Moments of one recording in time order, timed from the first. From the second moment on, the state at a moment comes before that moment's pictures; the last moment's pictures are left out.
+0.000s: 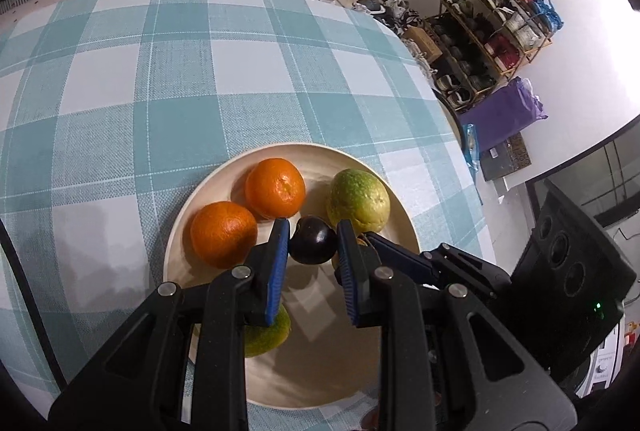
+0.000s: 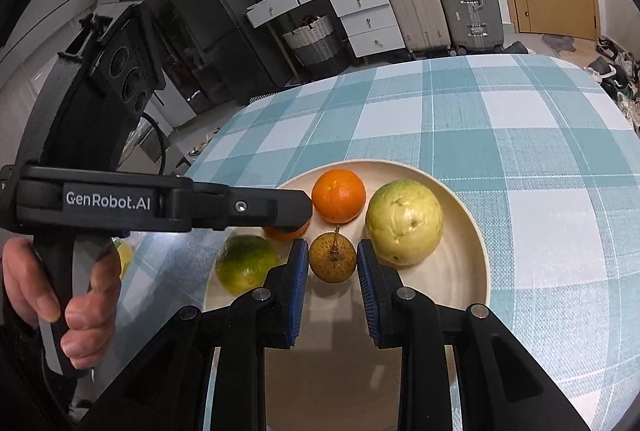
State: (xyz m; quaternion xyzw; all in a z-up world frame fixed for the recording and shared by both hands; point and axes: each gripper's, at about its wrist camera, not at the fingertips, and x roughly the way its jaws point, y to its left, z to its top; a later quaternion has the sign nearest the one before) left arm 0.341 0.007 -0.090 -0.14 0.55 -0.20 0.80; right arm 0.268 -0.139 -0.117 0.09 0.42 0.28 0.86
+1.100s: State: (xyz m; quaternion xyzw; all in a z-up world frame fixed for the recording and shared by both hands) left arm 0.208 0.010 -0.026 -0.08 0.45 -0.13 0.88; right arm 0.180 -0.201 -0.081 0.12 0.34 0.26 0.90
